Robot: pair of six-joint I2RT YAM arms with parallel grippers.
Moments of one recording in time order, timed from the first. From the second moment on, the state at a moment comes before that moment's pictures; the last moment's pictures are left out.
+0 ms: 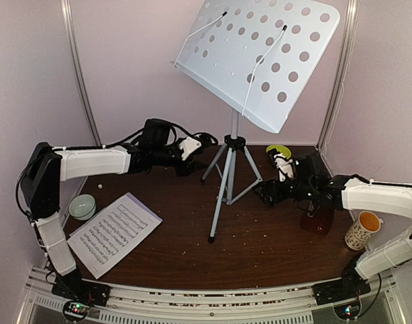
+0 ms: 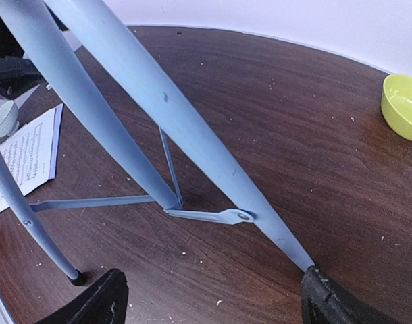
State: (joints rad) left arm -0.67 1.83 1.35 0.04 0.36 0.64; right arm 0.61 1.29 0.76 -0.03 -0.03 0.20
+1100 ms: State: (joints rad) left arm -0.66 2.05 1.57 0.10 0.48 0.64; right arm 0.56 1.56 0.95 -0.09 0.06 0.18
